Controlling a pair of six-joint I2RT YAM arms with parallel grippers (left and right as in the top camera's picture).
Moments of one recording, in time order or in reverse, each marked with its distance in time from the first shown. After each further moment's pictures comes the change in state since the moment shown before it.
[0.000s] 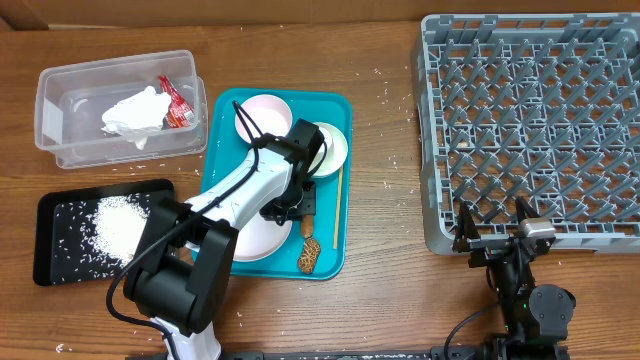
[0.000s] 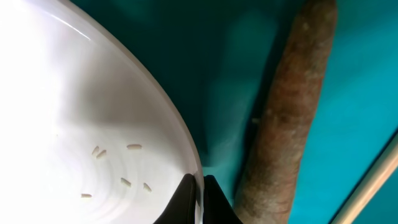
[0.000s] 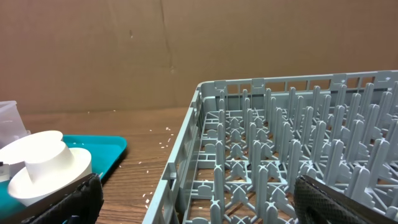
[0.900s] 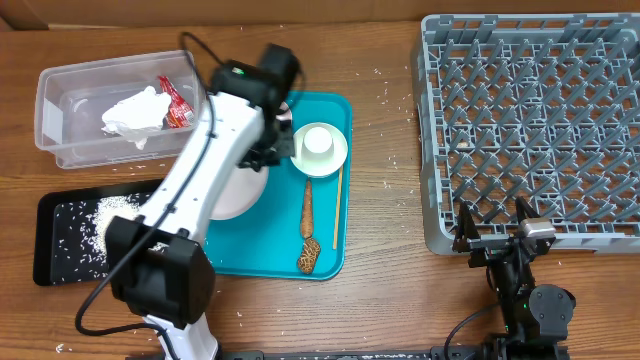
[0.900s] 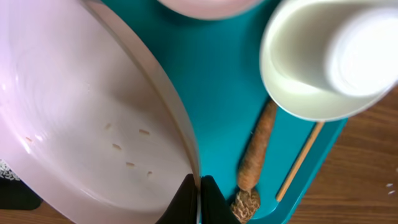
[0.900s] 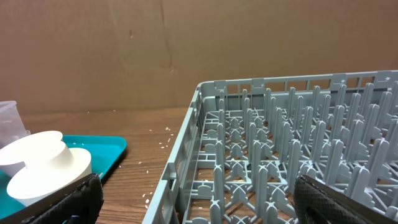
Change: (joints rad) left arm 0.145 0.000 0.544 -0.449 -0.069 0.005; right arm 0.000 0.000 0.000 -0.001 0.000 0.000
